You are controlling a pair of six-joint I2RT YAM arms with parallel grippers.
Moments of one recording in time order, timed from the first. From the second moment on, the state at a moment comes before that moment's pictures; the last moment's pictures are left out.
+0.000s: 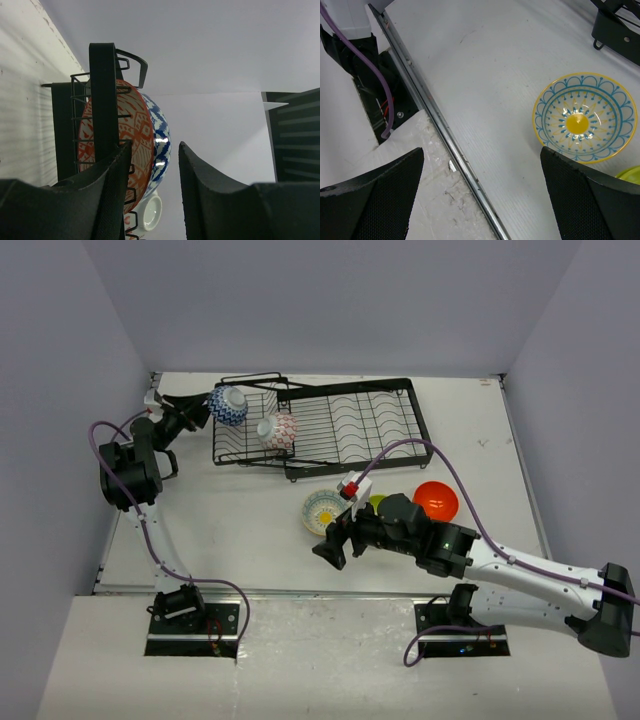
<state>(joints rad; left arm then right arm) 0.32 2.31 1.19 1.35 0.89 -1.83 1.11 0.96 0.74 -0.18 -0.02 0.31</state>
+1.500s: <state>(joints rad) 0.32 2.27 1.14 1.35 0.88 -1.87 1.11 0.98 0.75 -0.18 -0.07 0.29</state>
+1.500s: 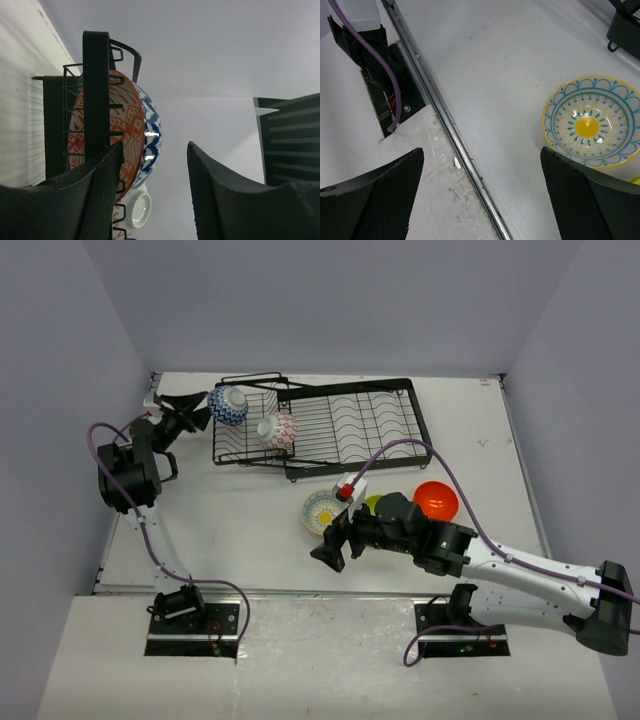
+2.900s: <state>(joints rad) 0.34 2.21 1.08 1.34 0.89 -1.85 1.11 1.03 0.79 -0.17 -0.11 0.29</state>
